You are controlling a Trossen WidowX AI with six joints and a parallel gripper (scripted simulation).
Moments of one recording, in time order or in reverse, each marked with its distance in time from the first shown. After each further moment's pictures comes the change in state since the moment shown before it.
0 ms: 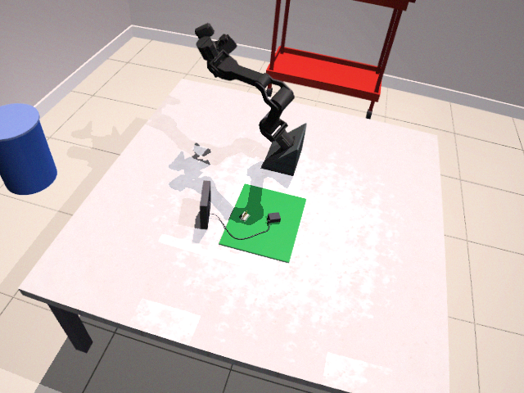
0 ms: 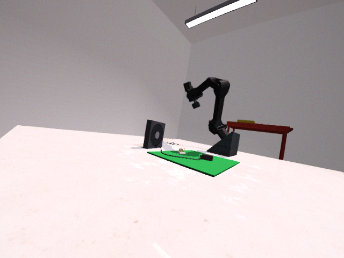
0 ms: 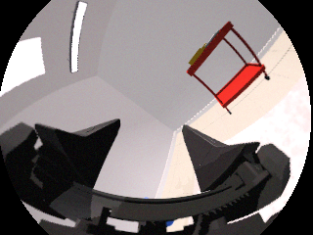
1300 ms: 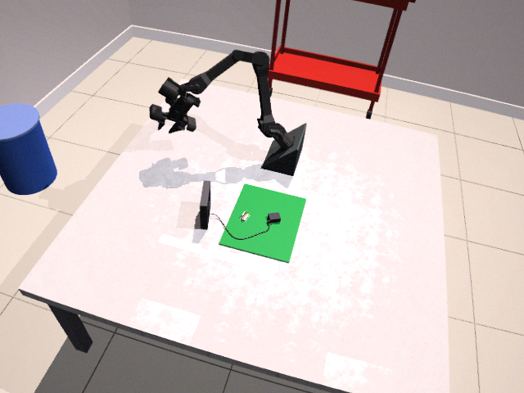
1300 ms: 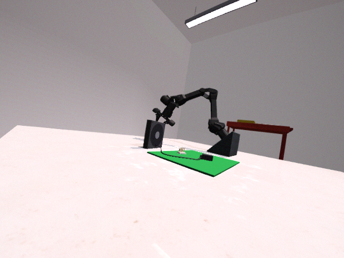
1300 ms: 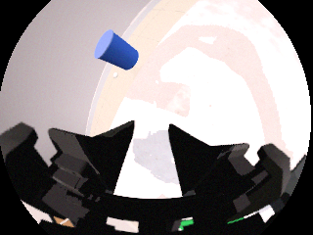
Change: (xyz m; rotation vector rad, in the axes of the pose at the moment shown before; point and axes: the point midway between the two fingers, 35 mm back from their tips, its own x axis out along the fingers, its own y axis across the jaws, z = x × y) arm -0.248 -0.101 -0.266 -0.427 1.556 -0.378
